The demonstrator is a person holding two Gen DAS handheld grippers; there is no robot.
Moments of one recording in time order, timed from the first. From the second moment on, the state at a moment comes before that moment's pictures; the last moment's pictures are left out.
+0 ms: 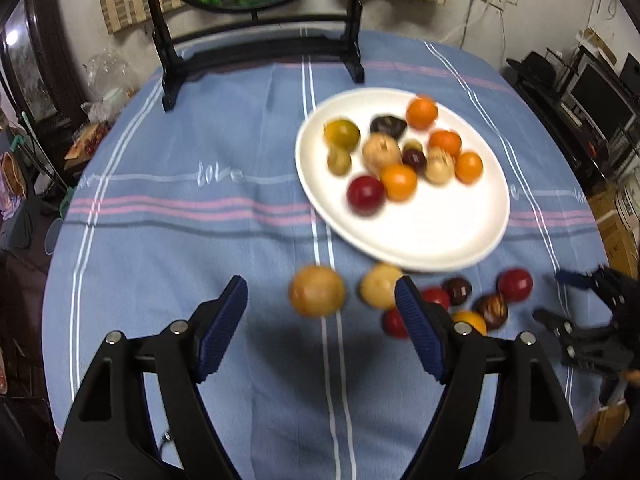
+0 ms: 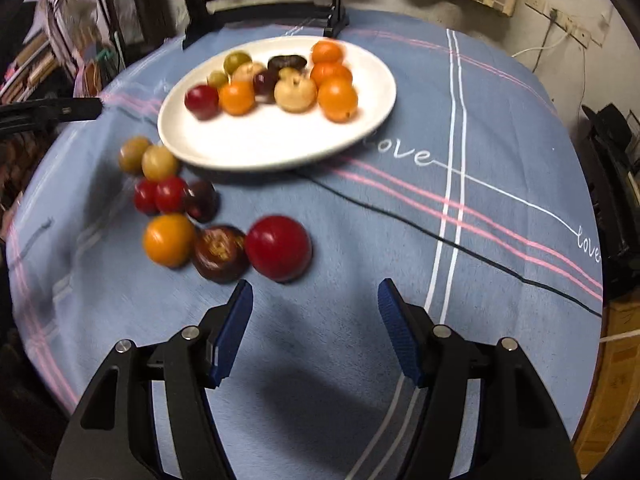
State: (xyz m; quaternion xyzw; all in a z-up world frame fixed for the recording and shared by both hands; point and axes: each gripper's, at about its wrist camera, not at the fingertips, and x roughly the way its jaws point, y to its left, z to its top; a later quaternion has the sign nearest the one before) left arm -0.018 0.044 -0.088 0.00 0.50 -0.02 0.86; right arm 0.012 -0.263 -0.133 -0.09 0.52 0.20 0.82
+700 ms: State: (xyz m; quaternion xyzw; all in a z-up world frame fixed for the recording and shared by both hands) left arm -0.053 -0.039 -0.109 0.03 0.53 -0.14 0.84; right arm 0.027 -0.268 -0.134 -0.06 0.54 0.28 0.79
